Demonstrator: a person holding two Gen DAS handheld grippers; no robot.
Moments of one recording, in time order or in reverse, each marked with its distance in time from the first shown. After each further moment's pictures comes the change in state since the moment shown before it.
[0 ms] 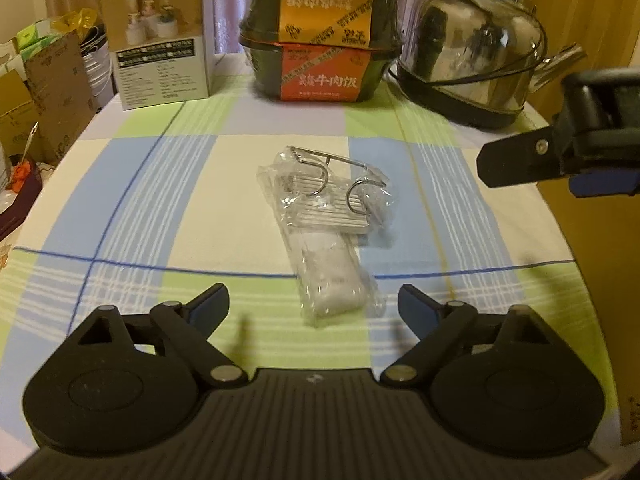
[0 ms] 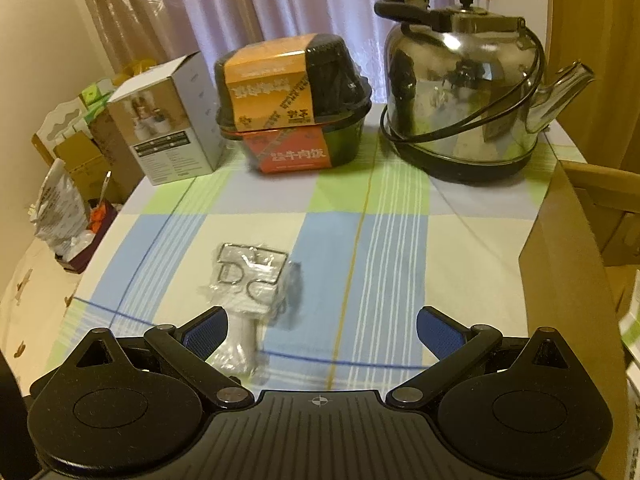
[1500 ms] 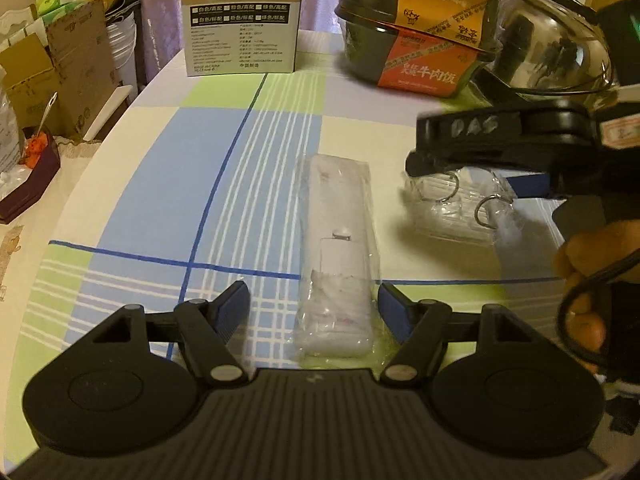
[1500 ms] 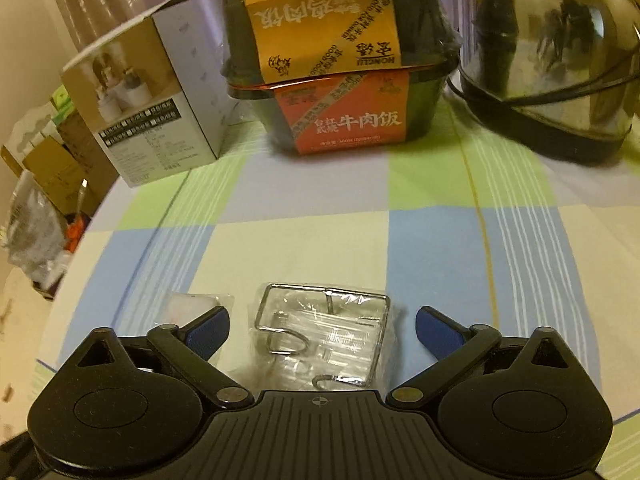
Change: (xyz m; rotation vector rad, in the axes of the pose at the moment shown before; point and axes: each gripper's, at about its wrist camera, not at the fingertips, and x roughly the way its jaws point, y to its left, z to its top) left arm 0.020 0.108 0.002 -0.073 0.043 -0.006; right arm 0.149 0.068 0.016 0.077 0.025 -0.032
